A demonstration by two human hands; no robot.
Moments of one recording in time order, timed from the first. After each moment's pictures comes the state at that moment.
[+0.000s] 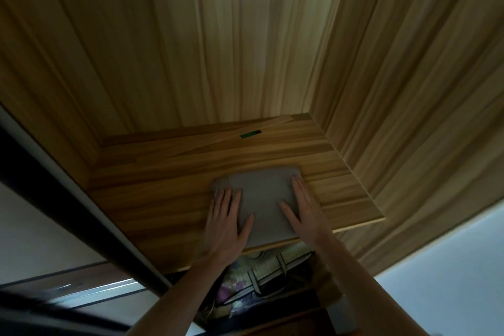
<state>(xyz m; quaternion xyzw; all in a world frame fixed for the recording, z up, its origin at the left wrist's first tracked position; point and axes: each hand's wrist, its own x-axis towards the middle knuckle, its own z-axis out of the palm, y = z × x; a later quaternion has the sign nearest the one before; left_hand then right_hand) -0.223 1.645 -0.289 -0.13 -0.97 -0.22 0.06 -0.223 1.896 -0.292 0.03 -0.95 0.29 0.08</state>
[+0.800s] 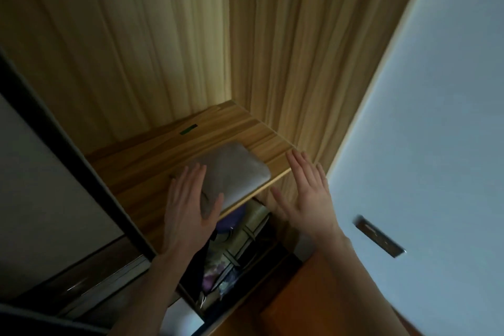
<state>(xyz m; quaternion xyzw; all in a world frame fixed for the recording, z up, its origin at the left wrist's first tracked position) -0.148 1.587 -0.172 -0.32 -0.88 -0.32 0.14 -0.013 1.830 -0.149 -0.13 -0.94 0.14 0.28</state>
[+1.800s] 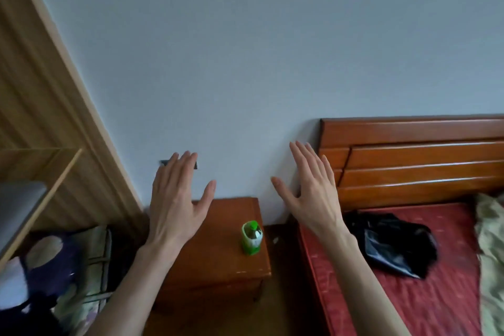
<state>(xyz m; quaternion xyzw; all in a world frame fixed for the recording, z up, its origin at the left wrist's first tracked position) 0.203 1.662 -0.117 -0.71 -0.62 -0.35 0.03 0.483 1.664 -0.087 -0.59 -0.74 -0.04 0.32</state>
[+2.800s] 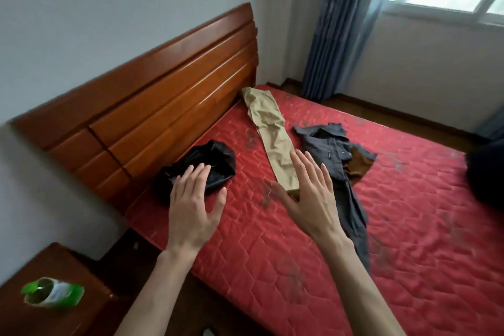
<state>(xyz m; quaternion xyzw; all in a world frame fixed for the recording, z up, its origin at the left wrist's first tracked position) 0.740 1.463 -0.186 -0.92 -0.25 -0.26 -0.17 0.903 1.259 -0.163 -0.89 -0.36 -0.09 0.28</state>
